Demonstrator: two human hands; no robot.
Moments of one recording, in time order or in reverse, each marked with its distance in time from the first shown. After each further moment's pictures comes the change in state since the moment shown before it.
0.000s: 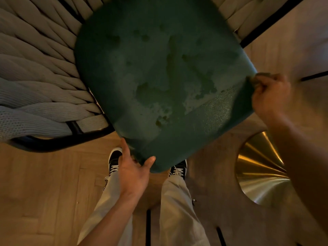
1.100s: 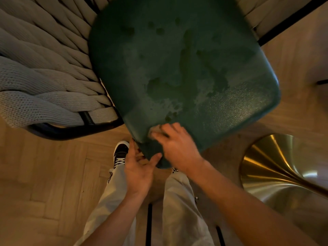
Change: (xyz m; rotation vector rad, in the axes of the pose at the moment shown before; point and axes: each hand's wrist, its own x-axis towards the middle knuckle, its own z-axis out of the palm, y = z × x) left_hand -0.020 0.016 -0.003 -0.270 0.052 0.059; right_hand -0.170 -0.172 0.061 0.128 -0.356 -0.802
